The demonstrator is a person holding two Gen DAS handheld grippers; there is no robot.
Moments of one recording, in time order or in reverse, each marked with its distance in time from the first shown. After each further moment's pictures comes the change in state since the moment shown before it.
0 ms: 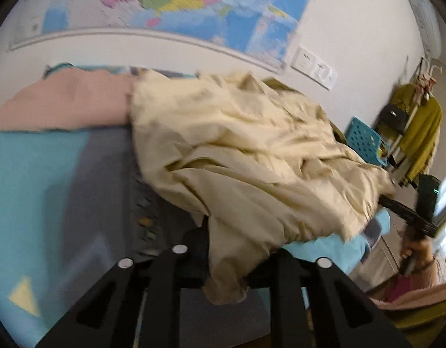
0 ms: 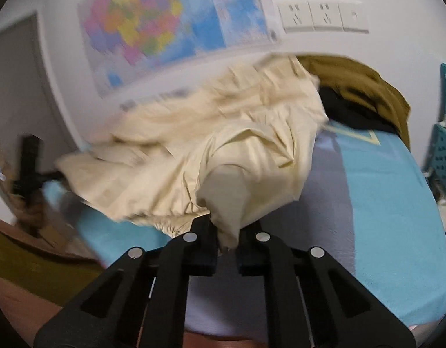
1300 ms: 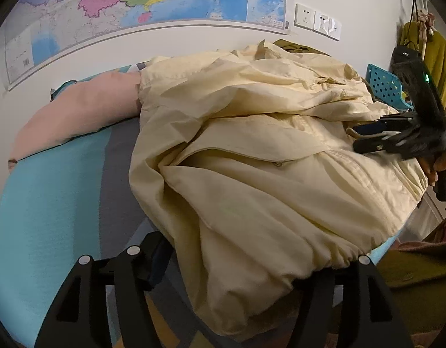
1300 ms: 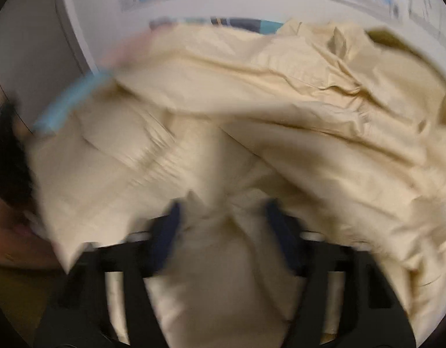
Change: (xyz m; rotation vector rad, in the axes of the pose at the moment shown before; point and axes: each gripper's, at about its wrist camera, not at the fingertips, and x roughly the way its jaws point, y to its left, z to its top) left arm 0.029 0.013 -0.018 0.237 0.104 0.180; right arm 0.176 0.102 0.048 -0.318 0.429 -0.061
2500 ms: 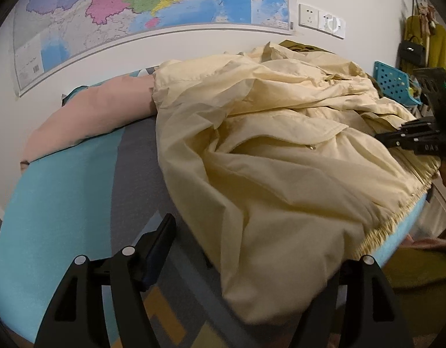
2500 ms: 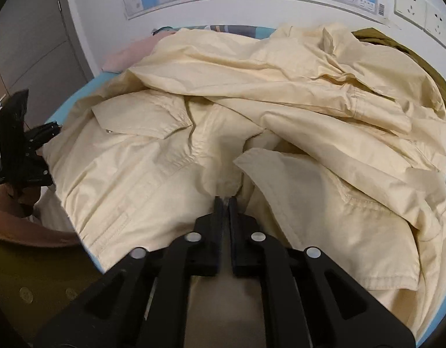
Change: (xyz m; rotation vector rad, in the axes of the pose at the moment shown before) left arm -0.008 0.006 -0.011 0.021 -0.021 0.040; right arm -0.030 -0.002 -0.036 0.067 -0.069 0.081
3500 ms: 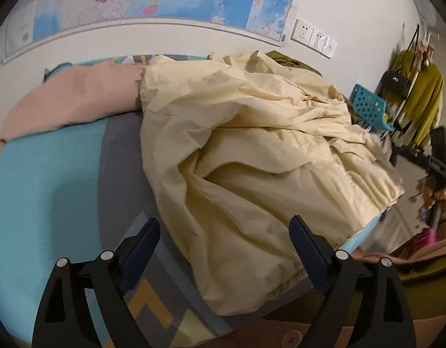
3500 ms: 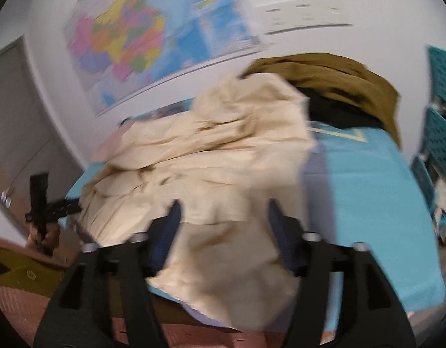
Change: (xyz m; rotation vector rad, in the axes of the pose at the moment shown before) left arm -0.009 0.021 0.021 -0.136 0.048 -0.207; right arm -0.145 -0.122 -0.071 0.377 -0.312 -0.035
